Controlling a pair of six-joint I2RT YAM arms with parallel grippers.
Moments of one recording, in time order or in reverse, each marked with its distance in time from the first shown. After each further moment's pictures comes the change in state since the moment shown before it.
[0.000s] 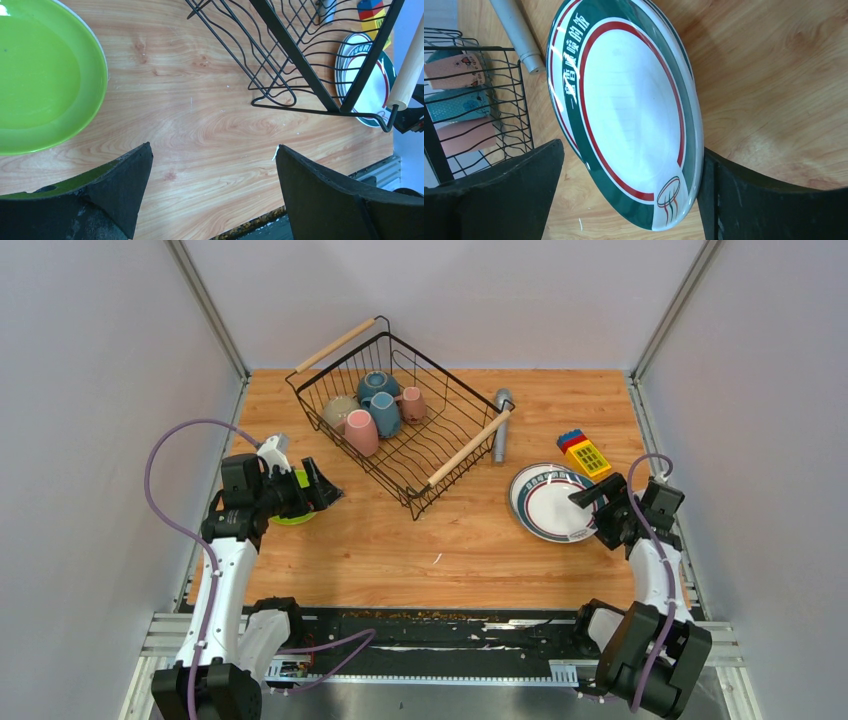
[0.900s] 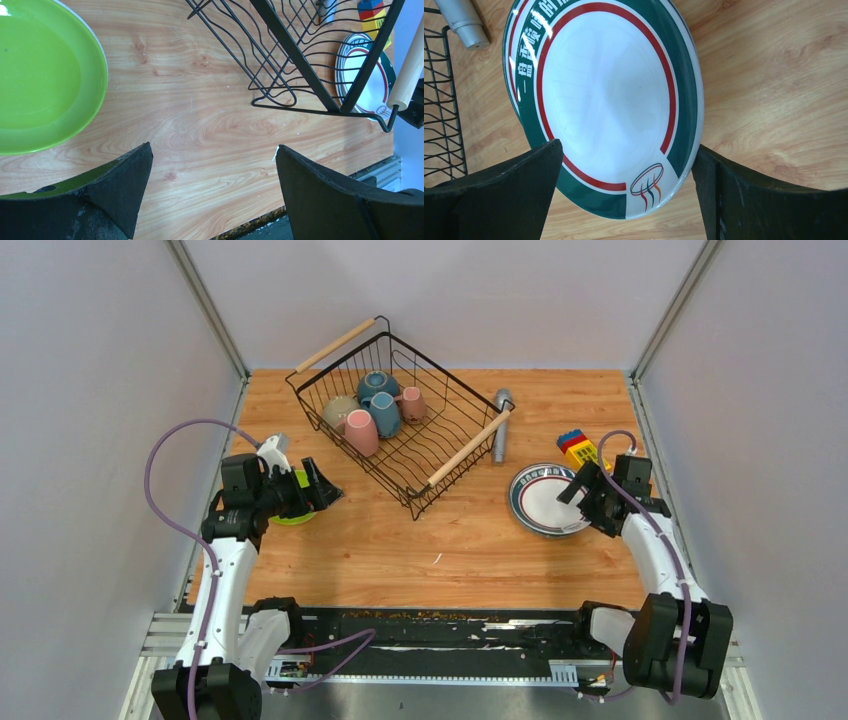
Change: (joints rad) left arm 0.000 0.000 0.000 0.000 -0.002 0.000; right arm 0.257 0.106 0.198 -0.210 0.304 -0.132
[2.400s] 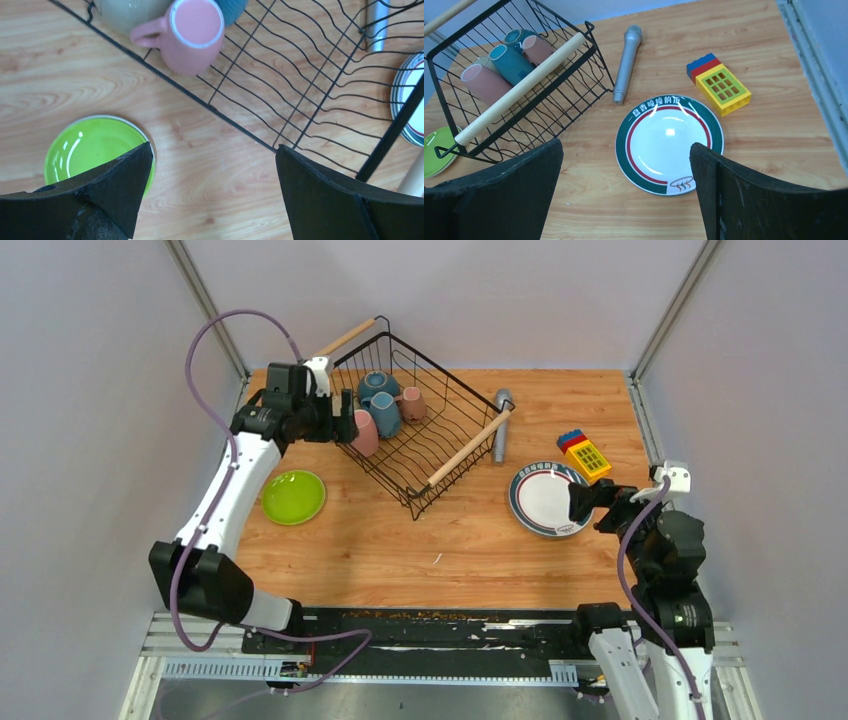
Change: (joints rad) left arm -0.291 0.522 0.640 -0.158 -0.376 0.155; right arm 0.212 -0.715 0.132 -0.123 0.084 -0.235
